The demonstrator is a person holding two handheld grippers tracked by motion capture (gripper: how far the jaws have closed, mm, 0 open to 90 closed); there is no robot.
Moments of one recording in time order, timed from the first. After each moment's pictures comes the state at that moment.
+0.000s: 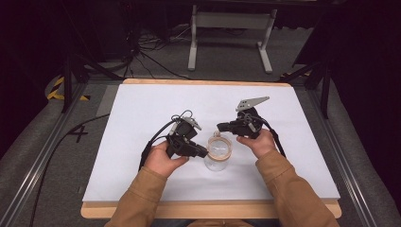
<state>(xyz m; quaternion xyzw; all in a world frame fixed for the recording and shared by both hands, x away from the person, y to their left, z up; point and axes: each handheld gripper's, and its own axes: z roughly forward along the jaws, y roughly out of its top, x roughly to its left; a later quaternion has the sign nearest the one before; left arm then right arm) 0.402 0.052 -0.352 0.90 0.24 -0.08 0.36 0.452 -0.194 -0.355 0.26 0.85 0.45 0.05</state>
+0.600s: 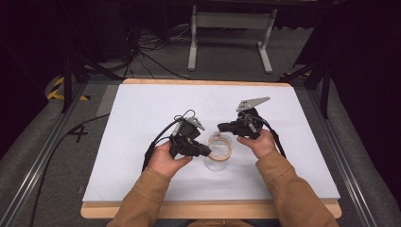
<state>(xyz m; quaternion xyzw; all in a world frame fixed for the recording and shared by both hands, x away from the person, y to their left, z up) 0.400 0.045 -0.351 0.90 0.23 -0.06 0.37 0.450 -0.196 -0.355 0.26 0.85 0.45 0.05</state>
